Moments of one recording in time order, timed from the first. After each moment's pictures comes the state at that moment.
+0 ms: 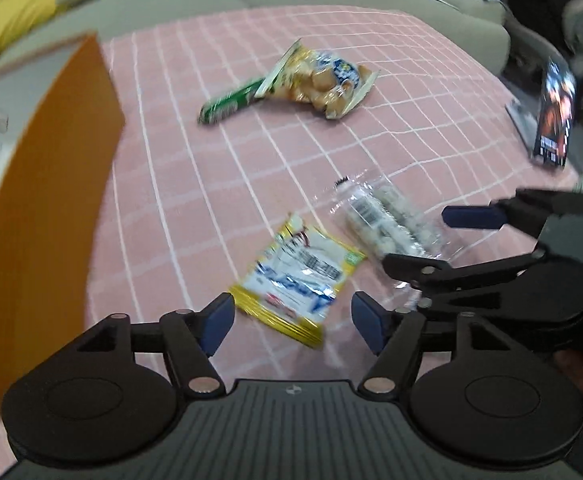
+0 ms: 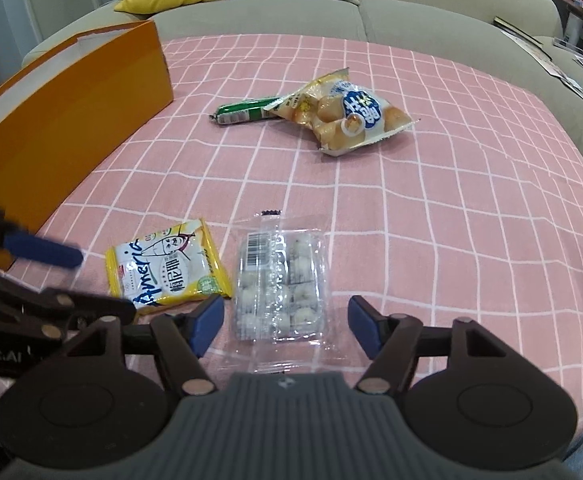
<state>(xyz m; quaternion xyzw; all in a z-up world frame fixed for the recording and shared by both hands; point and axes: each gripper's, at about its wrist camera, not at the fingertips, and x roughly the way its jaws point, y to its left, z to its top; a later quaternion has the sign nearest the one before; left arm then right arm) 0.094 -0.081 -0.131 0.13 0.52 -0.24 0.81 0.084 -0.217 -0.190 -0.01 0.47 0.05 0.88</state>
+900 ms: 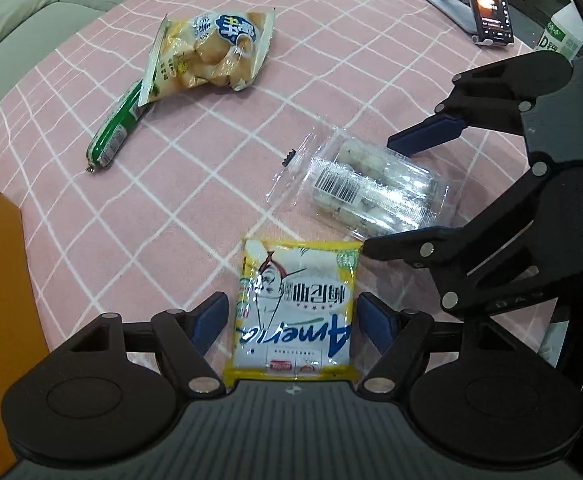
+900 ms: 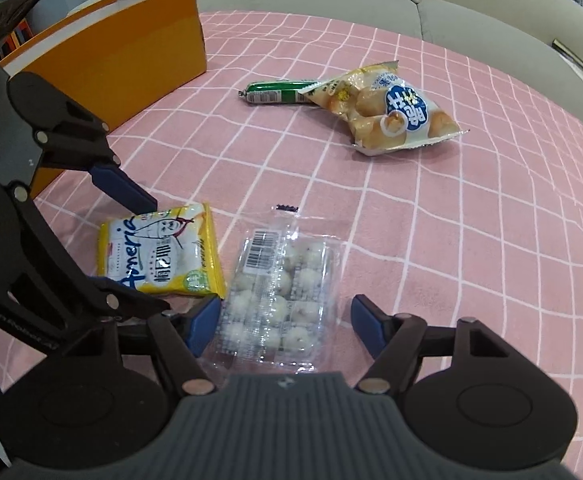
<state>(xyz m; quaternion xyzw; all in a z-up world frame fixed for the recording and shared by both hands) 0.128 -0.120 -0.175 0.27 0.51 -0.38 0.72 0.110 -0.226 -0.210 -0.05 0.48 0.13 0.86</state>
